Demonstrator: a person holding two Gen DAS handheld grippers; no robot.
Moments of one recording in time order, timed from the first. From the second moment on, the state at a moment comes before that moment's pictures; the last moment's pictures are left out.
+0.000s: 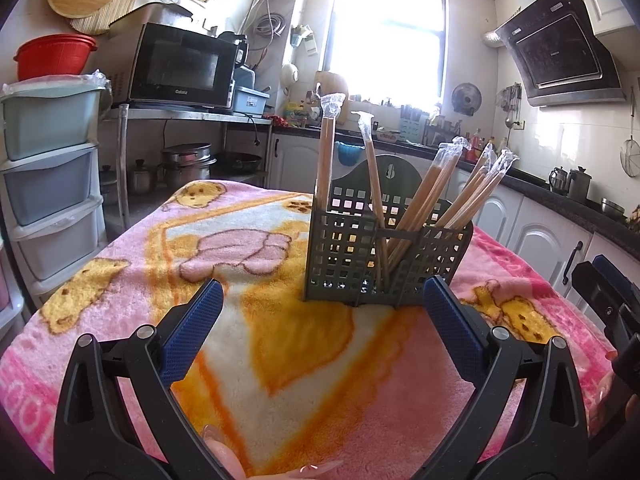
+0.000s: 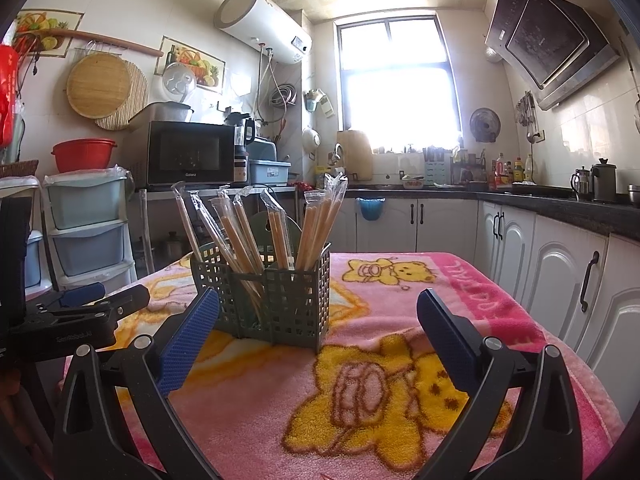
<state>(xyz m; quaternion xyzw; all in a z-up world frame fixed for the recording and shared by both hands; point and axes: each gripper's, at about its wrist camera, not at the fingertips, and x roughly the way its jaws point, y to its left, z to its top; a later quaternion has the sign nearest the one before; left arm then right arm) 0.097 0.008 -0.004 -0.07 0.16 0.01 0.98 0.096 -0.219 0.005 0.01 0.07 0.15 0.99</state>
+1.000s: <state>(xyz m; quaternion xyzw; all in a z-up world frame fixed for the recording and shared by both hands) 0.098 0.009 -0.004 -0.06 0.17 0.02 0.98 0.096 -0.222 0.004 0.01 0.08 0.14 0.99</state>
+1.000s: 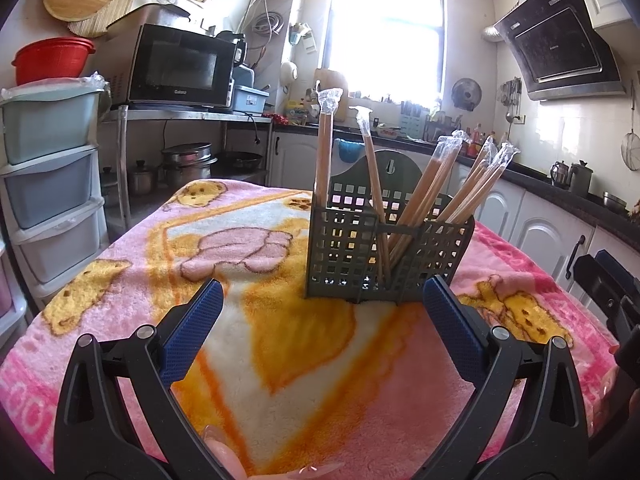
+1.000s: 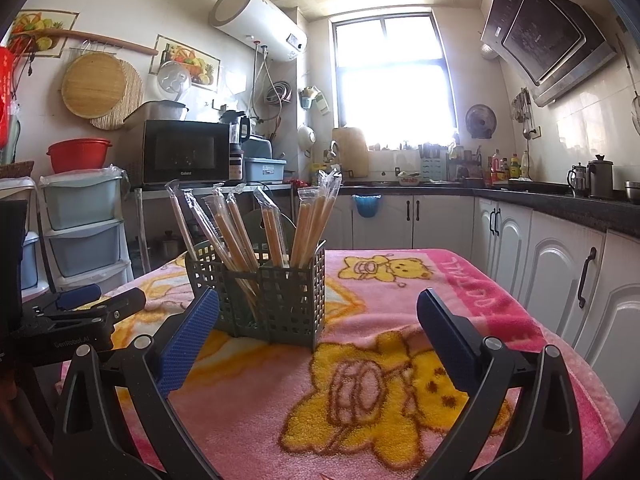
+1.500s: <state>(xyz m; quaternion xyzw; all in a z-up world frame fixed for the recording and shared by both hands) 0.114 0.066 -0.001 -0.12 0.25 0.09 0.96 0.132 -0.261 0.005 0.04 0.19 0.01 0.98</state>
